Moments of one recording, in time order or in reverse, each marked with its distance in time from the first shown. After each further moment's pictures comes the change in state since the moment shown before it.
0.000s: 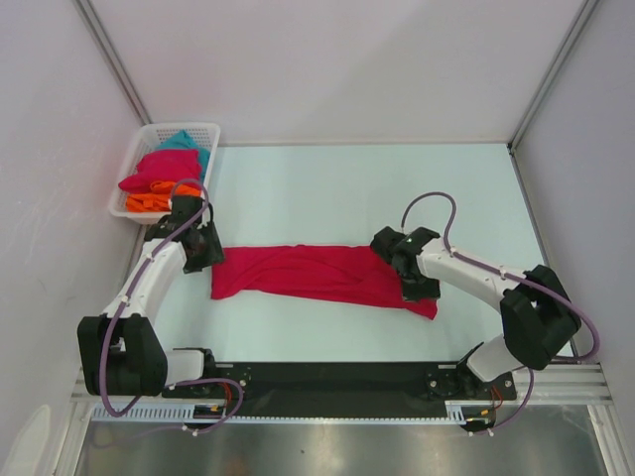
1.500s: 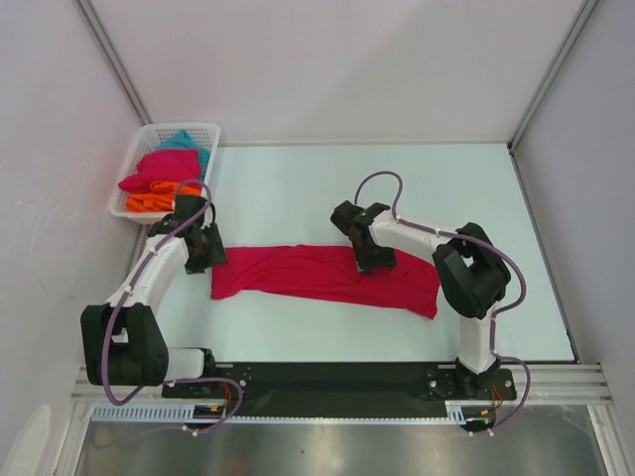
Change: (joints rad) left arm 0.000 0.050 0.002 0.005 0.018 0.000; right arm 0.025 0.452 0.400 0.165 -0.053 -0.127
